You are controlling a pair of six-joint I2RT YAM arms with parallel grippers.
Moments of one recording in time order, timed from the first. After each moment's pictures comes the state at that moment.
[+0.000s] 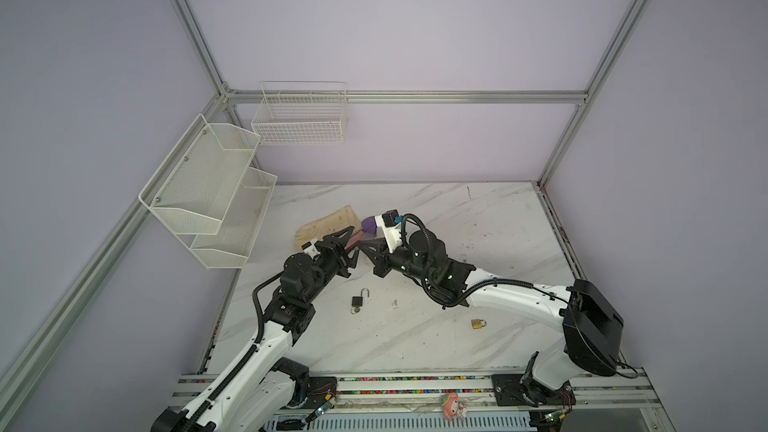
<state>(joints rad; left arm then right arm) -0.34 0.85 0.51 0.29 0.19 -1.96 1.00 1.59 1.10 0.37 -0.11 0.42</state>
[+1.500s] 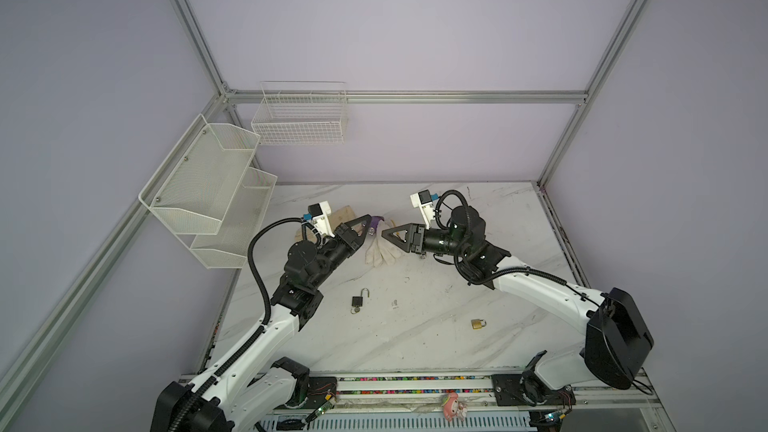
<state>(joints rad) -0.40 0.99 0.65 0.49 0.28 -1.10 0.73 1.47 1.05 0.37 -0.64 0.89</state>
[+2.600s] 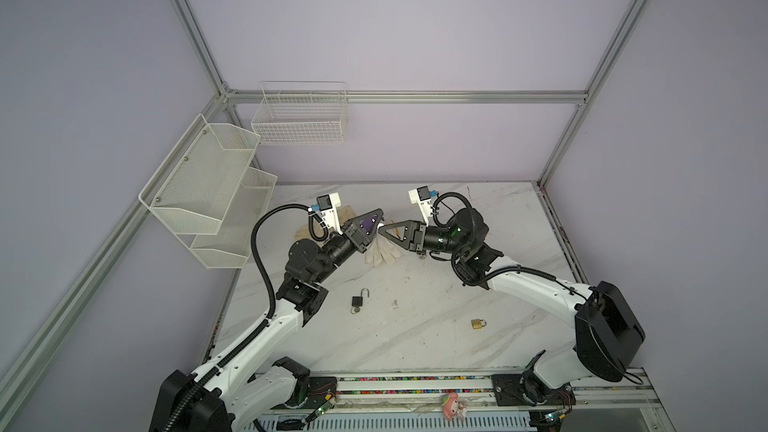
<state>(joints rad) -0.45 1.03 0.68 0.63 0.35 -0.94 0.73 1.52 1.03 0.66 -0.72 1.00</state>
